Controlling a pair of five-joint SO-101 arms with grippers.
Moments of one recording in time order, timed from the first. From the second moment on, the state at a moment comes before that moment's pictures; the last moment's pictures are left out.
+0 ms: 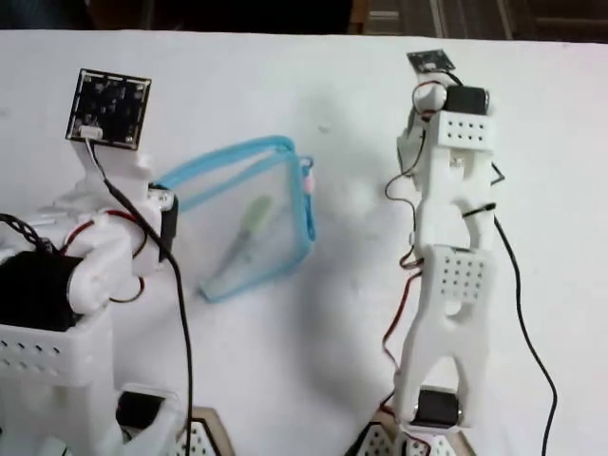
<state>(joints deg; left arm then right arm) 1.1 -37.2 5.3 93.7 -1.6 1.5 47.7 -58.0 100.5 17.5</state>
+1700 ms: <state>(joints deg) 1.1 -37.2 5.3 93.7 -1.6 -18.4 -6.4 42.5 54.2 10.9</state>
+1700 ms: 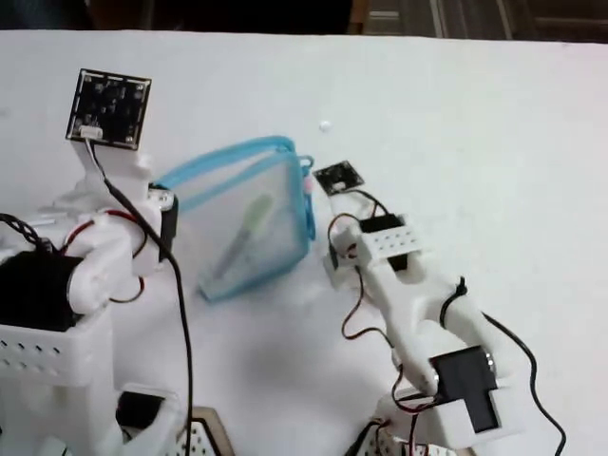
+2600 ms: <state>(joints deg) 1.1 -42.5 7.0 93.8 -1.6 -7.1 -32.0 29.3 63.0 4.8</state>
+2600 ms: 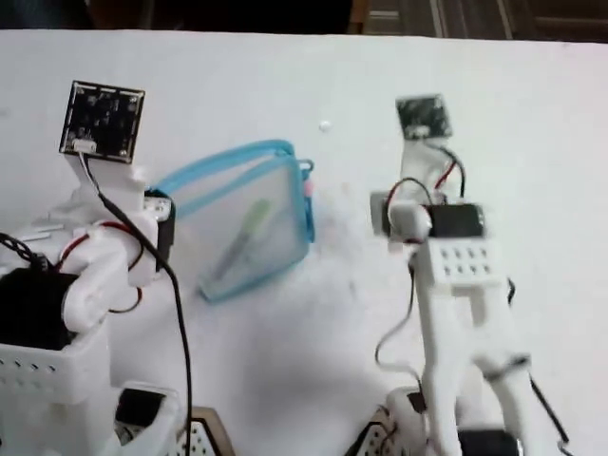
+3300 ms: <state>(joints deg) 1.1 -42.5 7.8 93.5 -1.6 -39.9 -37.7 12.2 42.6 -20.4</state>
